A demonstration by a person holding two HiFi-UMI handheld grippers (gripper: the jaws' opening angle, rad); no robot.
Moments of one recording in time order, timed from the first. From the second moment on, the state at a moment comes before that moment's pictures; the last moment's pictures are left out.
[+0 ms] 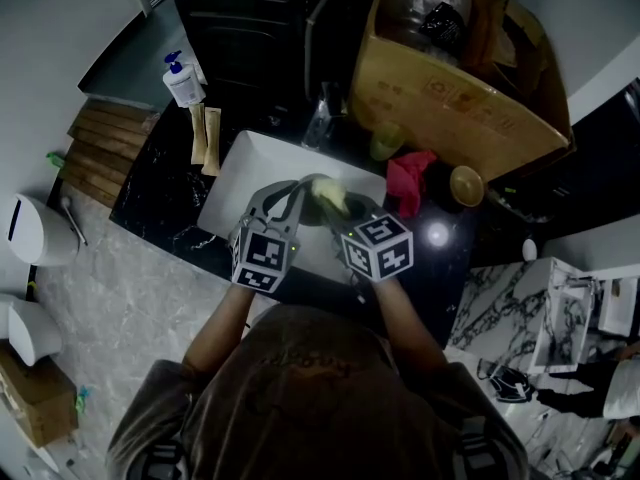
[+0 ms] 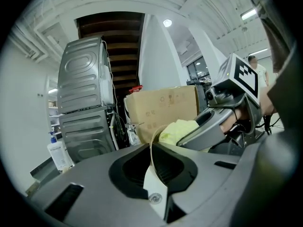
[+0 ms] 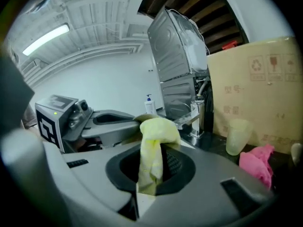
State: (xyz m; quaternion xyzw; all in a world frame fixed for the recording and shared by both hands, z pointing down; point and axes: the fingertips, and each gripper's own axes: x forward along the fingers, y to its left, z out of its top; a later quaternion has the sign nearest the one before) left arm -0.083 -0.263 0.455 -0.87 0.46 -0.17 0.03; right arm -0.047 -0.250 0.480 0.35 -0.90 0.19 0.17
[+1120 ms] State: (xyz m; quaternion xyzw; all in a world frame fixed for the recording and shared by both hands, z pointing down) left arm -0.090 -0.275 0.456 -0.87 0.48 -0.14 -0.01; right arm -0.082 -0.212 0.512 0.25 -0.92 0.21 0.23
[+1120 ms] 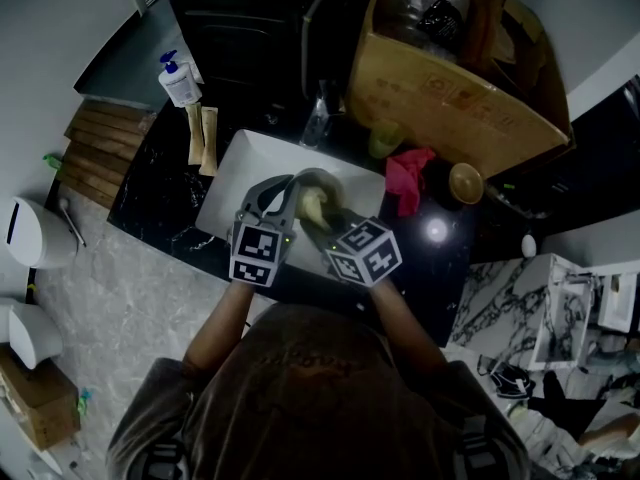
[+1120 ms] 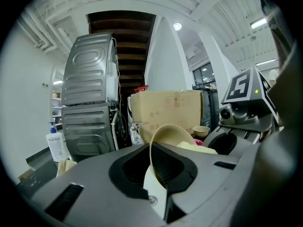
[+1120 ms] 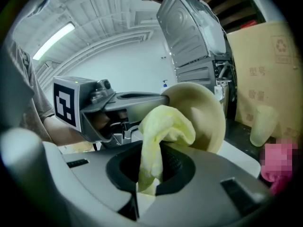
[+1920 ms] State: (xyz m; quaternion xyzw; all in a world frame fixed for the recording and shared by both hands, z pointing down) left arm -0.068 -0.263 0.469 -0.88 0.44 -0.16 -0.03; right arm -0.068 -0.233 0.494 0.28 -0.92 0.15 0.22
